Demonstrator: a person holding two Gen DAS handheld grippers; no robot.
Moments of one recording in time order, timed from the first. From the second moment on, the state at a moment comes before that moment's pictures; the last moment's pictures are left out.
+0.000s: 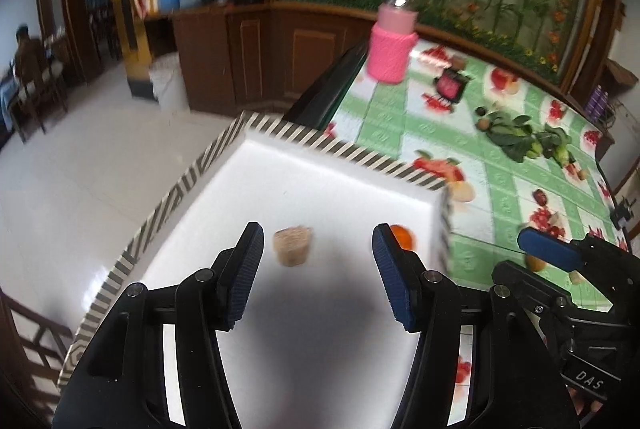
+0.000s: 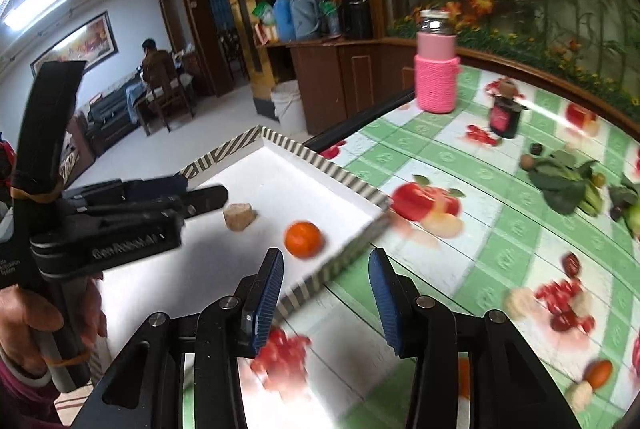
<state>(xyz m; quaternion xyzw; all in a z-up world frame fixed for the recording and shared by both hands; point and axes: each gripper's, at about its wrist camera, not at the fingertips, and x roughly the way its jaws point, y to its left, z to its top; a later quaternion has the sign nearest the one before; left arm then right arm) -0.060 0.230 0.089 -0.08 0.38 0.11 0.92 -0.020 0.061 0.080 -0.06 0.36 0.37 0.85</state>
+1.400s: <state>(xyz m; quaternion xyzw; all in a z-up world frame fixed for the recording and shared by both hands) -0.023 0.034 0.021 0.01 0.46 -0.06 0.89 -0.006 -0.159 0.018 0.03 0.45 0.19 0.87</state>
